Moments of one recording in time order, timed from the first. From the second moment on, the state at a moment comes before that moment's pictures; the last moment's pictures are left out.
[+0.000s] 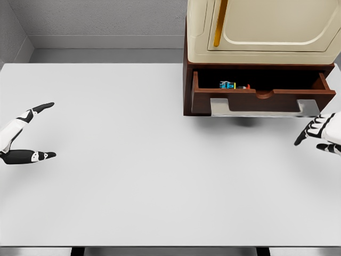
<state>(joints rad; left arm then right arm) 0.11 0.55 0.21 -1.54 0.01 -0.61 -0.51 0.17 -1.43 0.13 -1.77 0.21 -0.61 0.08</state>
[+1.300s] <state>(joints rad) 0.11 0.55 0.22 -1.54 0.01 -0.61 -0.51 0.12 -1.26 0.14 -1.77 0.44 -0.61 0.09</state>
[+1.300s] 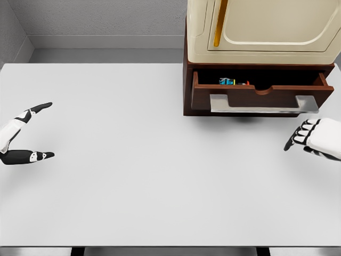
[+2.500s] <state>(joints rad) 0.11 0.55 0.22 -1.54 0.01 -0.61 -0.51 0.01 -1.14 0.24 -1.77 0.45 -0.61 0.08</state>
